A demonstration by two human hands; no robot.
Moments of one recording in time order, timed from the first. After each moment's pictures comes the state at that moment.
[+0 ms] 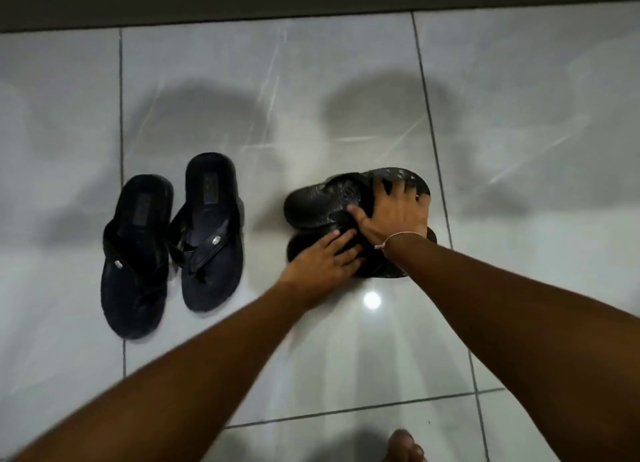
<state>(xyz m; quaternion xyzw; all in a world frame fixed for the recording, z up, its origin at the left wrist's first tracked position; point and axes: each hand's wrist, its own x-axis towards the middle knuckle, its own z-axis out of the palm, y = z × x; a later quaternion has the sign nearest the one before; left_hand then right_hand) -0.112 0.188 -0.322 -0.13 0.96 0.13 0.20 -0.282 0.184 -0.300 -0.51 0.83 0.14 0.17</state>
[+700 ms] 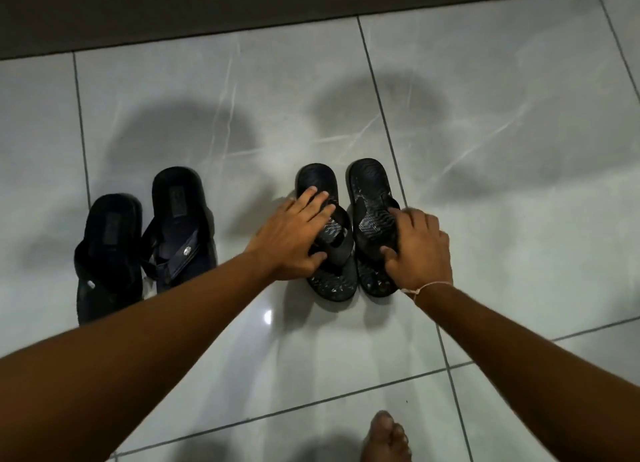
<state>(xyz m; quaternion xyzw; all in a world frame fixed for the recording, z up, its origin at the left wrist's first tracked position) -0.136 0.150 -0.283 -0.23 0.95 0.20 0.08 -0.322 0.288 -0.250 -0.49 0.85 -0.01 0.19</state>
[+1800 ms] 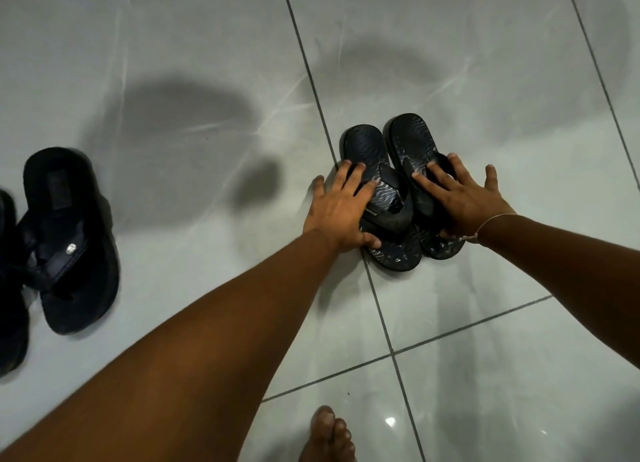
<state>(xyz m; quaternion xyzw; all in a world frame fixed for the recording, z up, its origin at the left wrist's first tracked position) -0.331 0.246 -0.341 -0.29 0.92 0.24 0.11 -0.540 0.354 -0.288 -0.58 0.72 0.31 0.20</state>
